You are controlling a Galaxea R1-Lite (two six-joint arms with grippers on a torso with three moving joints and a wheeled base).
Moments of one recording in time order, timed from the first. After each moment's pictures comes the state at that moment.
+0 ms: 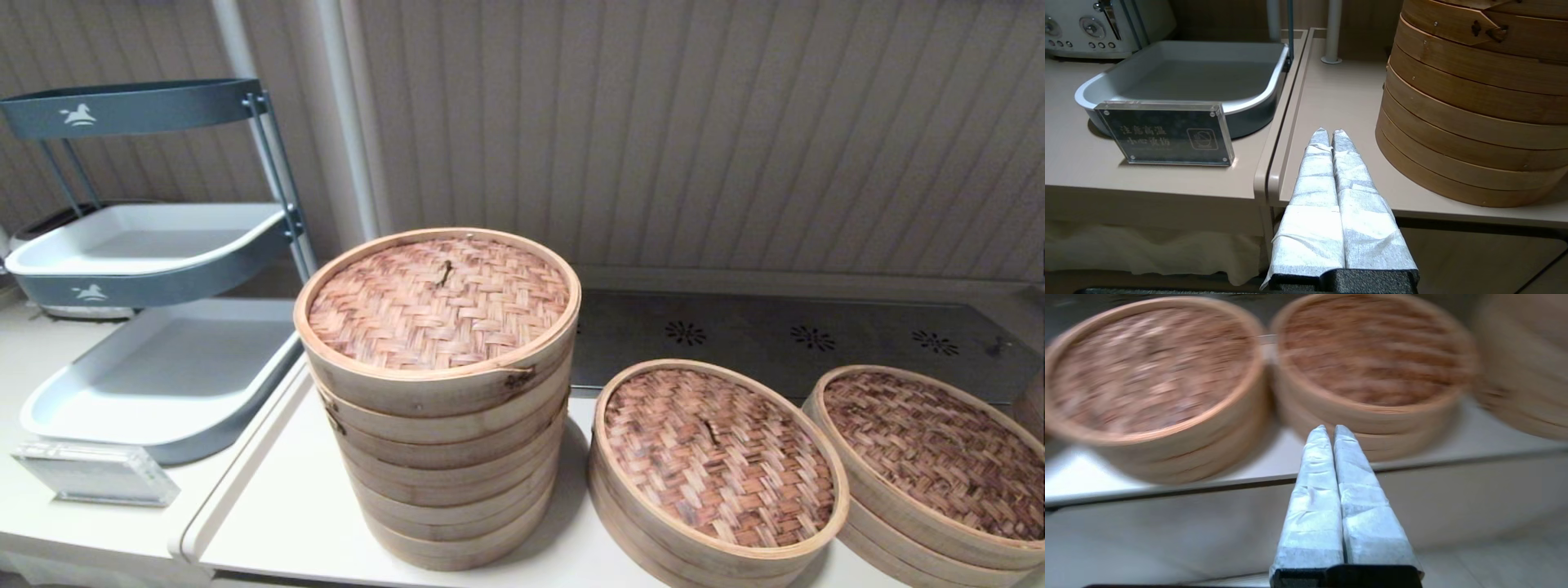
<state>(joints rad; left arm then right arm) 0.00 0.00 0.00 -0.06 -0.01 0.00 0.04 0.26 -0.39 0.35 -0.23 0.07</state>
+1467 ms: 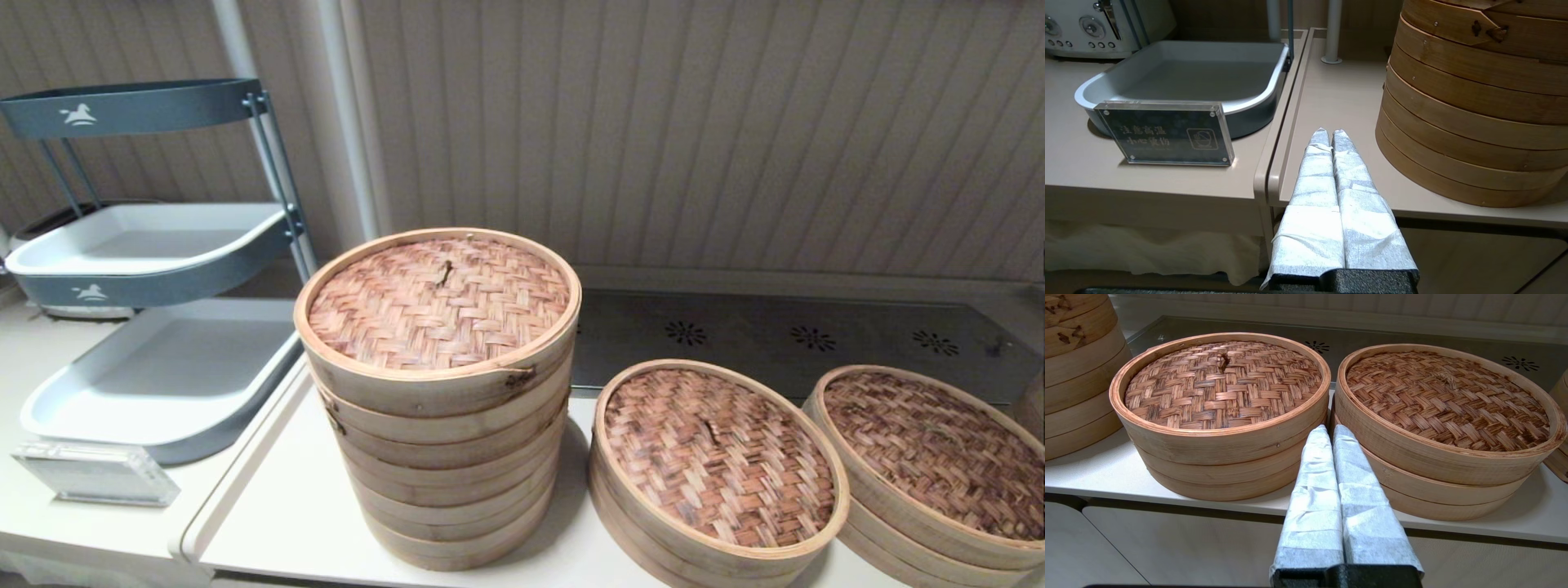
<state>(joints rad) 0.00 0.00 0.00 -0.06 -0.01 0.00 0.01 0.00 0.00 -0.04 0.00 -0.02</state>
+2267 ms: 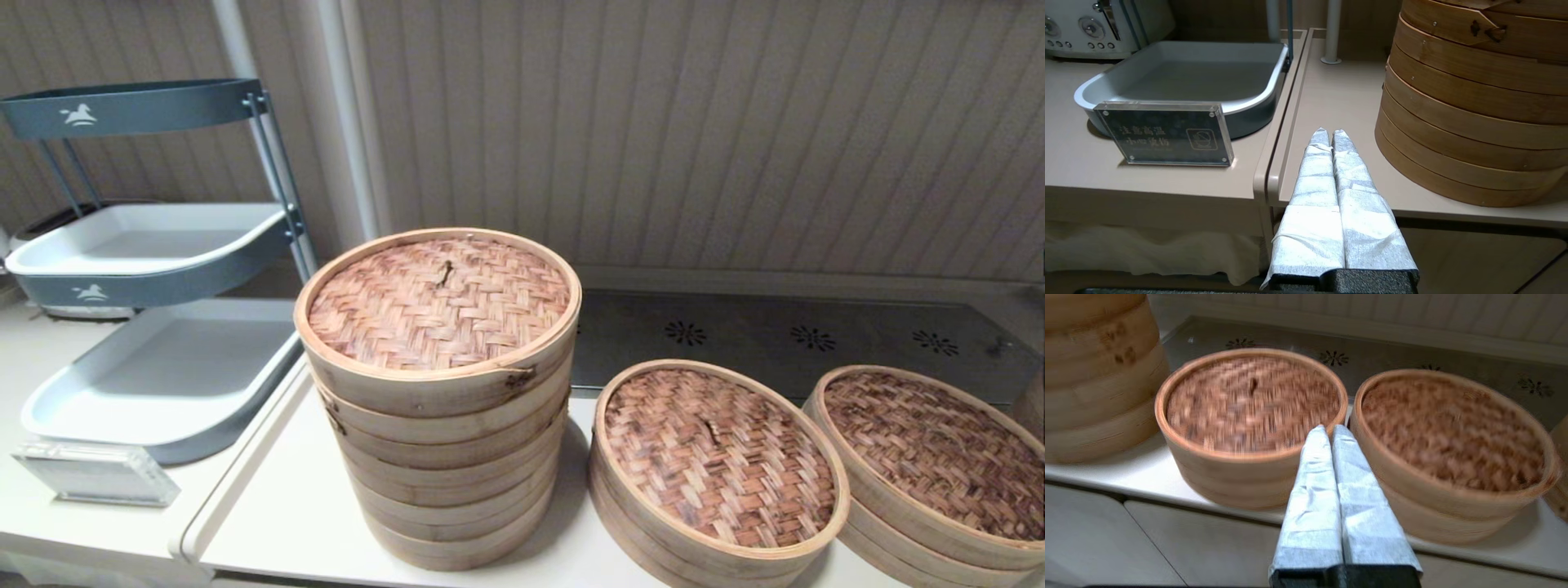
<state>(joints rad) 0.00 0.00 0.00 -0.06 -0.01 0.00 0.01 0.18 -0.27 0.10 0.09 -0.05</state>
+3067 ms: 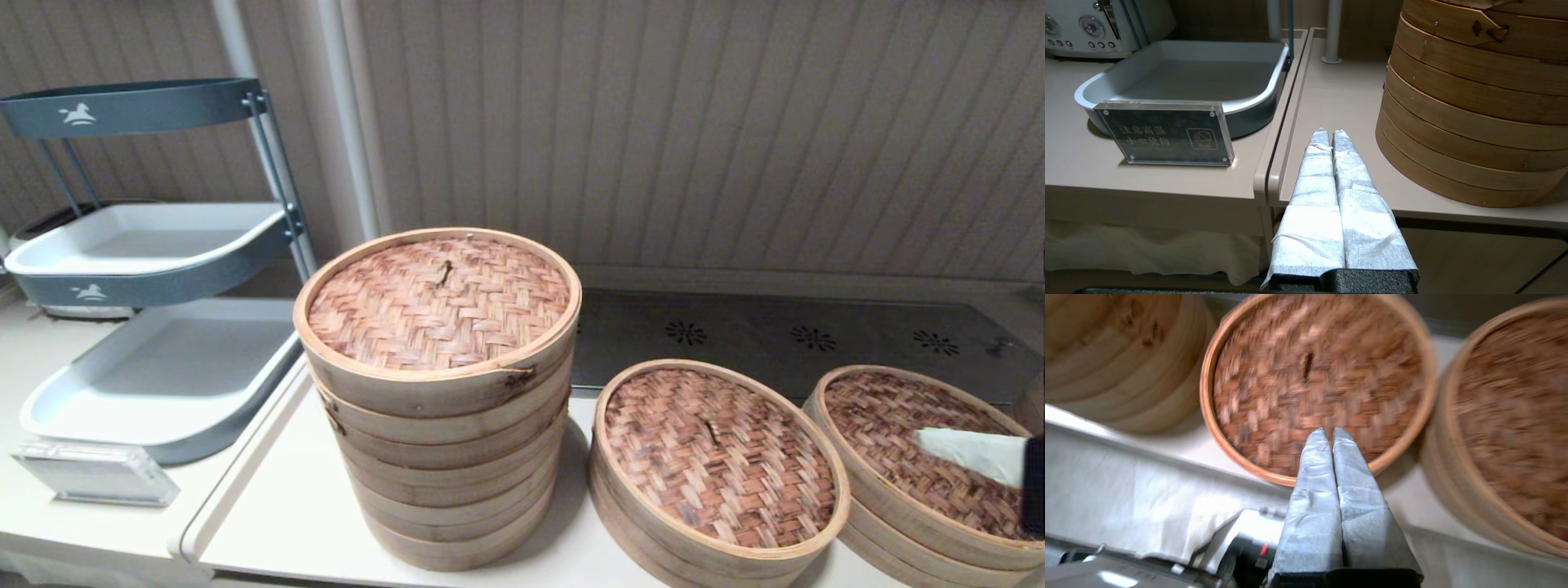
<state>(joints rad) 0.00 0.00 0.00 -0.06 -0.01 0.00 0.19 1.02 -0.75 0.25 0.10 0.12</state>
